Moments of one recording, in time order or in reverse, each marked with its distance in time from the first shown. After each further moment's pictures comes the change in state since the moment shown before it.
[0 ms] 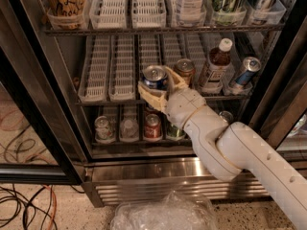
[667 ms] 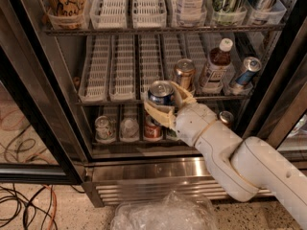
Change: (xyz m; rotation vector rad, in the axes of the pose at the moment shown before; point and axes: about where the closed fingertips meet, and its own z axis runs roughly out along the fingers) arm 0.005 0.018 -0.042 -0.051 0.048 0.044
